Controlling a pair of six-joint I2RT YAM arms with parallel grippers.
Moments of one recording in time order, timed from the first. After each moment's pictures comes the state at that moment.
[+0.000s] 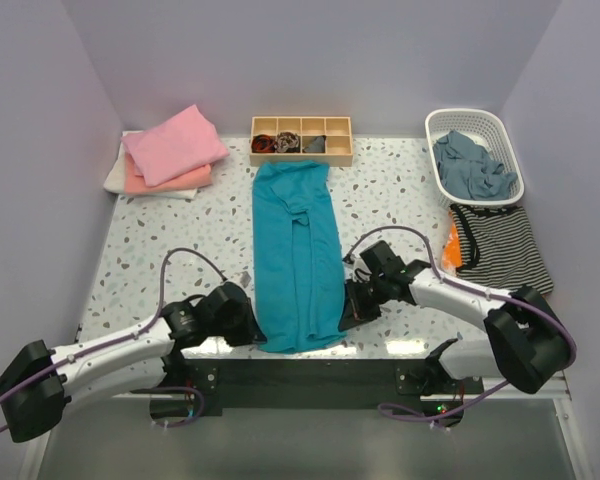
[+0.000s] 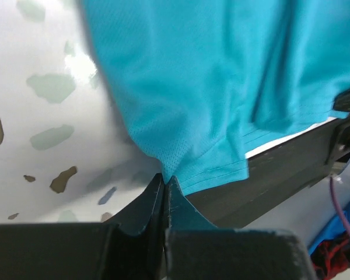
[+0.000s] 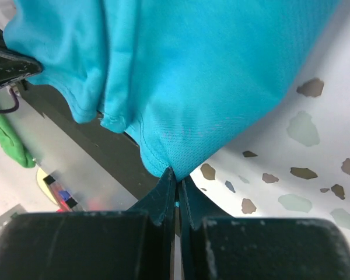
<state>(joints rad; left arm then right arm) -0.92 0.85 0.29 -0.38 0.10 -1.08 0.63 1.33 0.57 -0.42 -0.56 0.55</state>
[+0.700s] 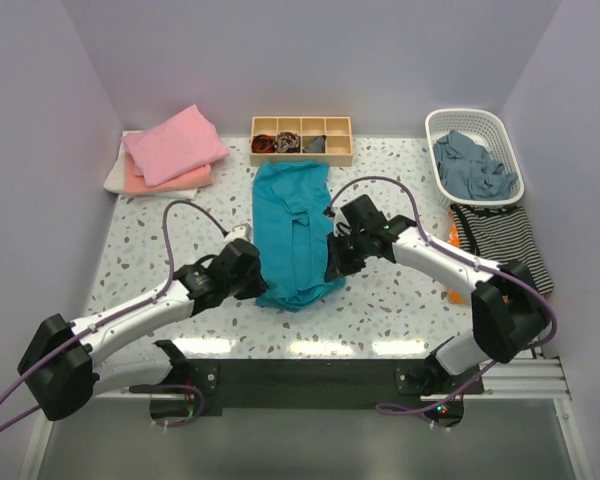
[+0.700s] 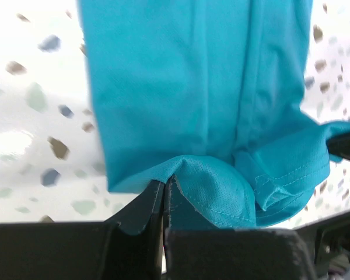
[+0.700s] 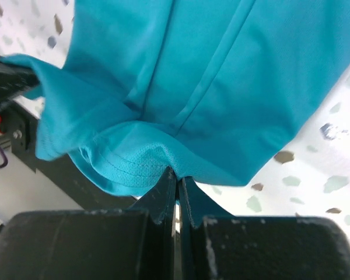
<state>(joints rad) -0.81 1.11 0.65 -0.43 -0.17 -0.91 0.62 1.49 1.01 -0.57 -0.35 0.38</state>
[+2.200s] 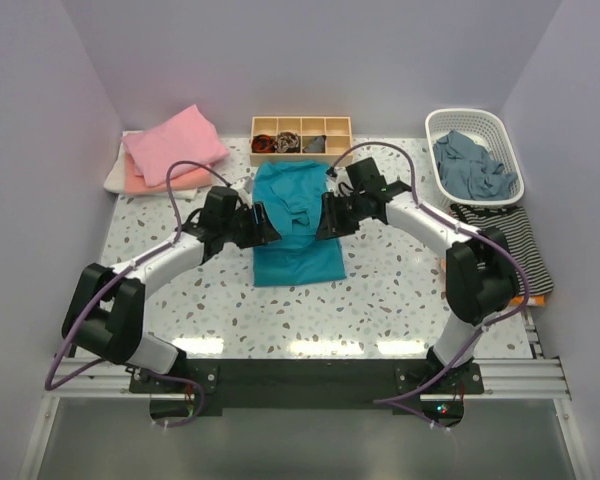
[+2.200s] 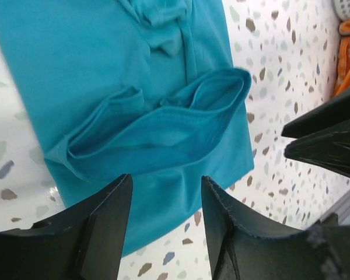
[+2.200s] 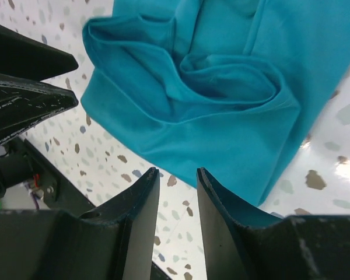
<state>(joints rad) -0.39 1.46 0.86 -0.08 0.27 -0.58 0.46 1.73 1.32 -0.52 -0.43 0.33</state>
